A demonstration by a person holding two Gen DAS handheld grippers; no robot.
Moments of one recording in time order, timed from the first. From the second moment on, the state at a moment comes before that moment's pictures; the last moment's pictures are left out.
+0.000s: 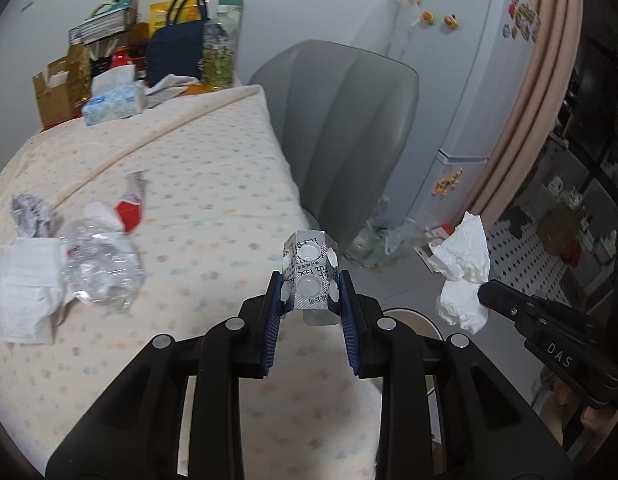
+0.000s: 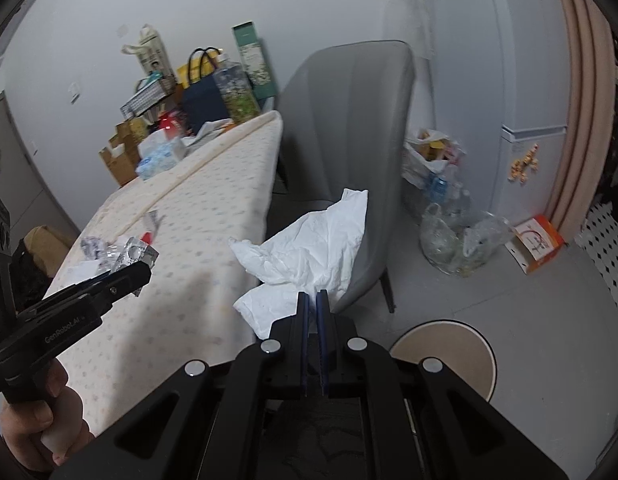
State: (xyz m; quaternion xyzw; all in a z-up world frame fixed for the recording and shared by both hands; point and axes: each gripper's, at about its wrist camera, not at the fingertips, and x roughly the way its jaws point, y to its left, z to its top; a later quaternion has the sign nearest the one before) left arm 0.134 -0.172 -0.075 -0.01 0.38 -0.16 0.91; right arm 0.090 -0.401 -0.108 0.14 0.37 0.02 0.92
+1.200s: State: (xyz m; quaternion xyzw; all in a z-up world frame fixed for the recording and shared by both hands) left arm 0.183 -0.361 -0.180 0.06 0.49 -0.25 0.83; right arm 0.076 -0.572 -0.260 0.24 0.45 -0.13 0.85
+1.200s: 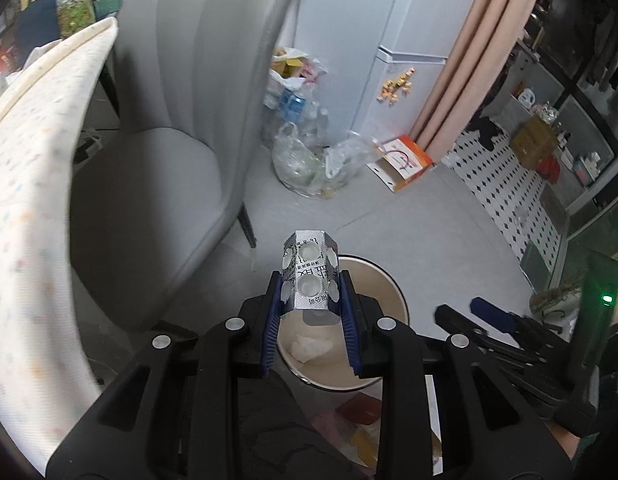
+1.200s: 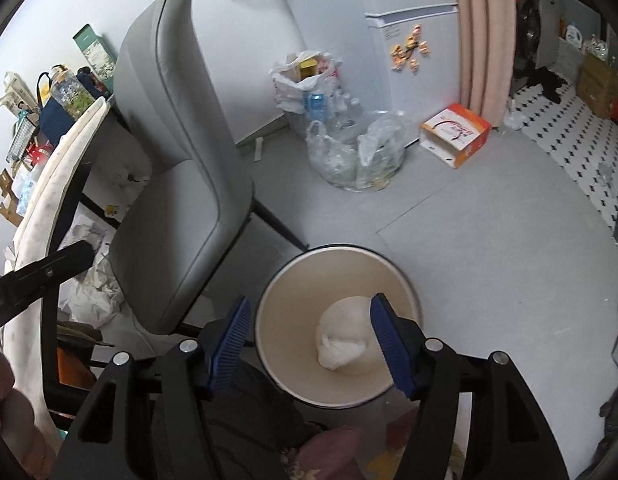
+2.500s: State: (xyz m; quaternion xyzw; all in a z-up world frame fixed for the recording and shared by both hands) left arm 0.130 -0.154 -0.027 -0.10 0.30 -0.13 0.94; right arm 0.061 -0.438 -0.111 0.14 0.34 -0.06 0.93
